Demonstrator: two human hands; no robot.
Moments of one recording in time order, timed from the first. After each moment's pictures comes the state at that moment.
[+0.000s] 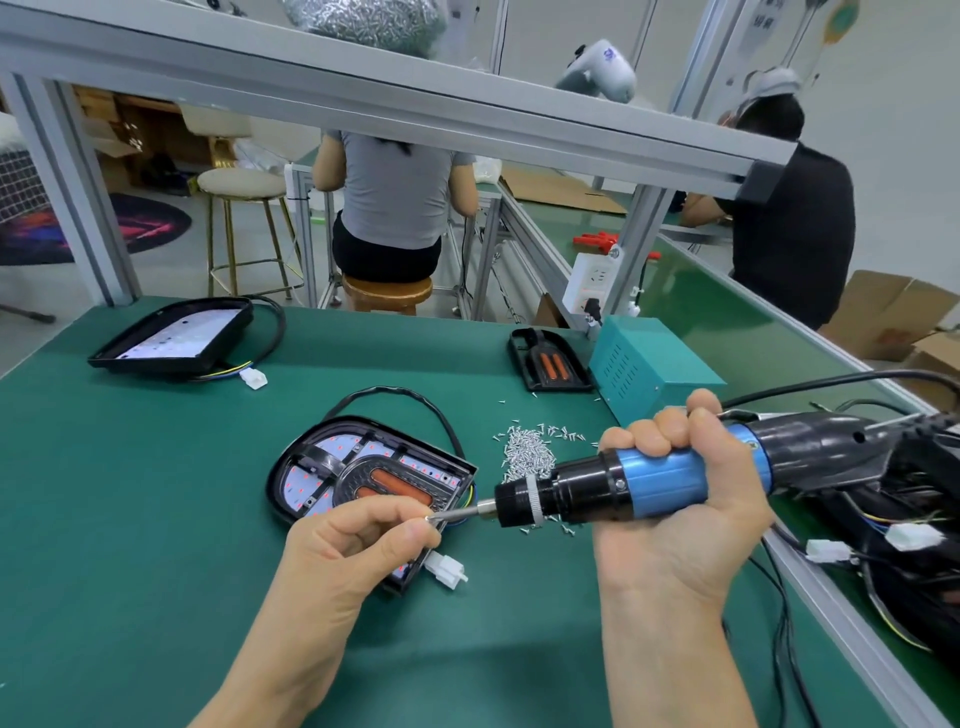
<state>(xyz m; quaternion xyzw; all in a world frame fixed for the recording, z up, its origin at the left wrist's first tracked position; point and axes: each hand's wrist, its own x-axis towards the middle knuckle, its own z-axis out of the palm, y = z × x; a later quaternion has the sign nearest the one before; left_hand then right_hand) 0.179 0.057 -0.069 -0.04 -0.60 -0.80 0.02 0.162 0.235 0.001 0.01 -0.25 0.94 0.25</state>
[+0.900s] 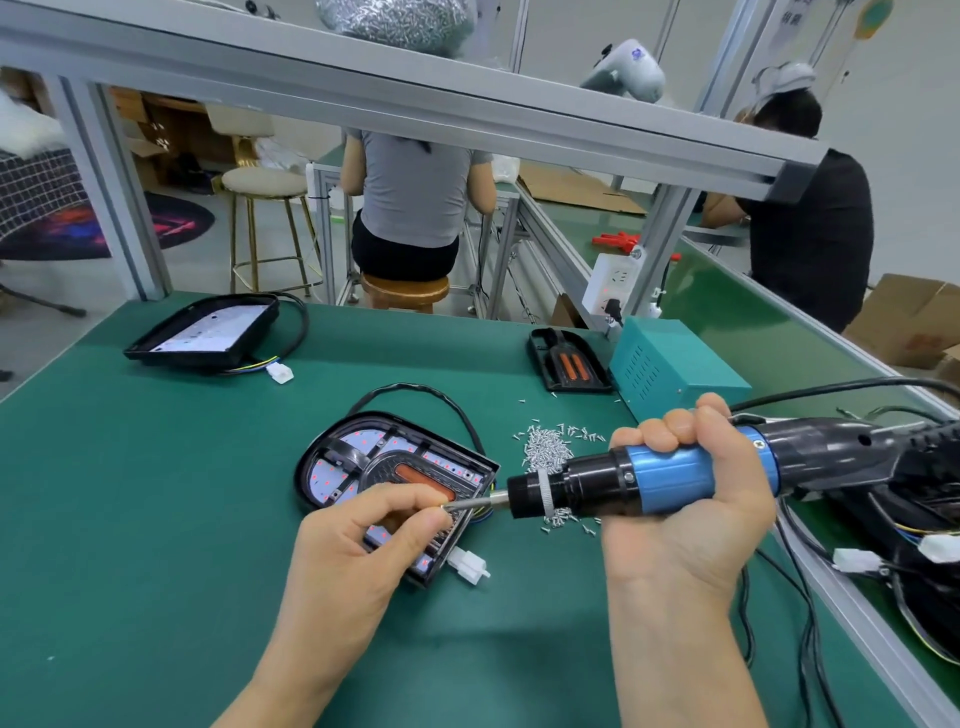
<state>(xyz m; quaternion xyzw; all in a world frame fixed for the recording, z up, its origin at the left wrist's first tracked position) 0.181 0.056 -0.066 -0.04 -0.69 -0.71 0.13 0.159 0.226 0.001 -0.02 -0.24 0.93 0.26</state>
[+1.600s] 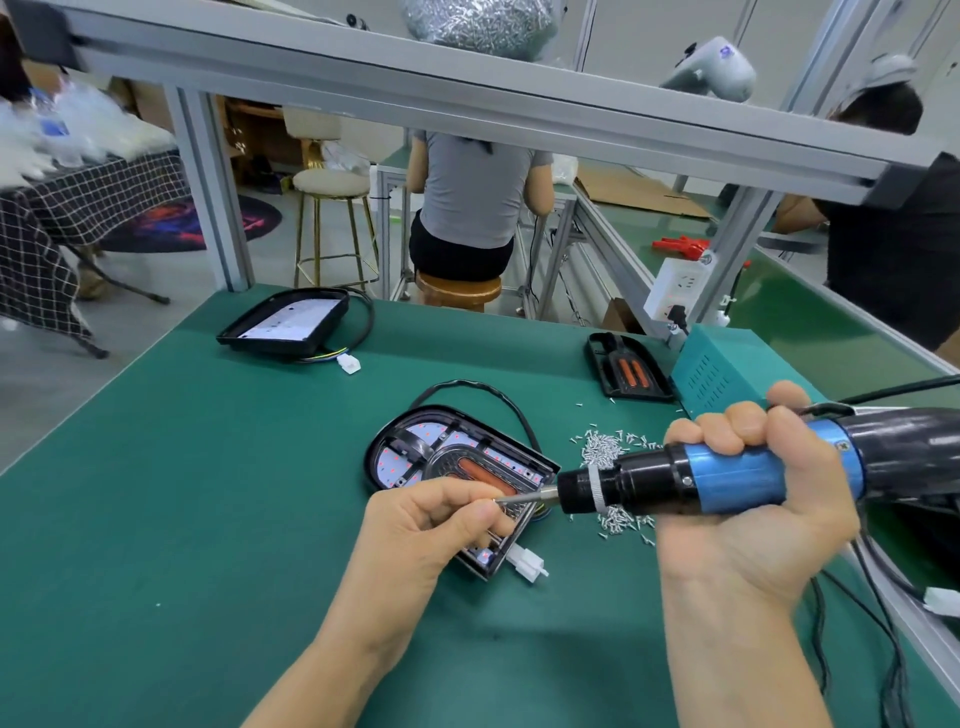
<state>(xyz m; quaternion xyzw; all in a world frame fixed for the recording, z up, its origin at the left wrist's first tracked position) 0.184 0.046 -0.062 -0.03 -0.62 -0.78 0.05 0.157 0.215 0.003 0.06 -0.28 0.93 0.24</state>
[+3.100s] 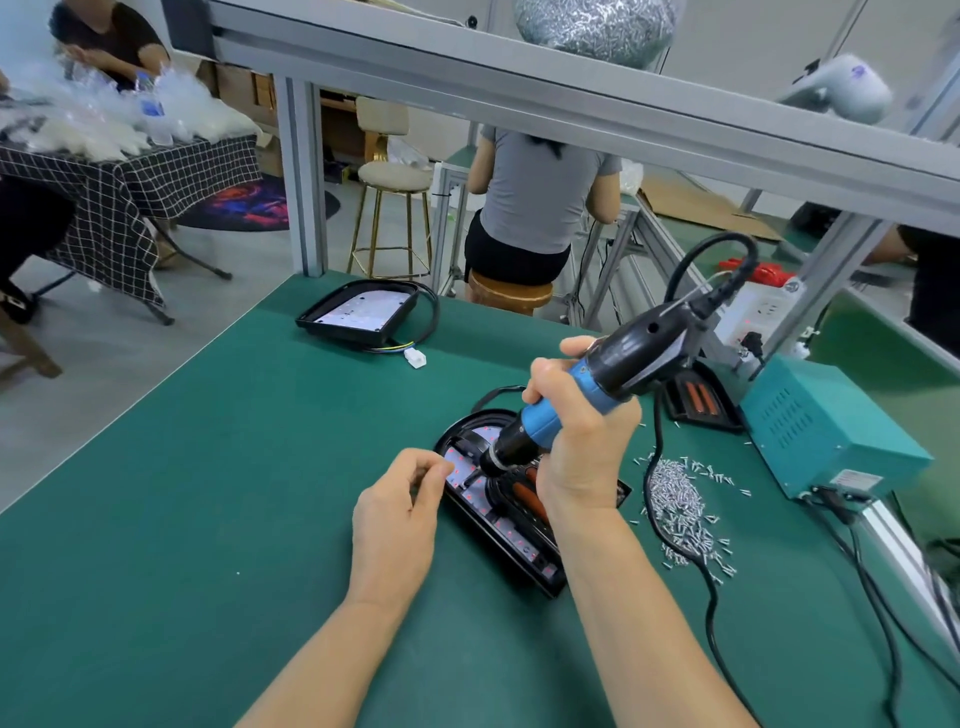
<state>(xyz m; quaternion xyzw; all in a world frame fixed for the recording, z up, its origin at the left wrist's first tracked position) 0.149 -0.010 -0.127 0.14 -0.76 -0.60 0.24 0.089 0.095 -0.032 0.11 -0.52 0.83 0.18</state>
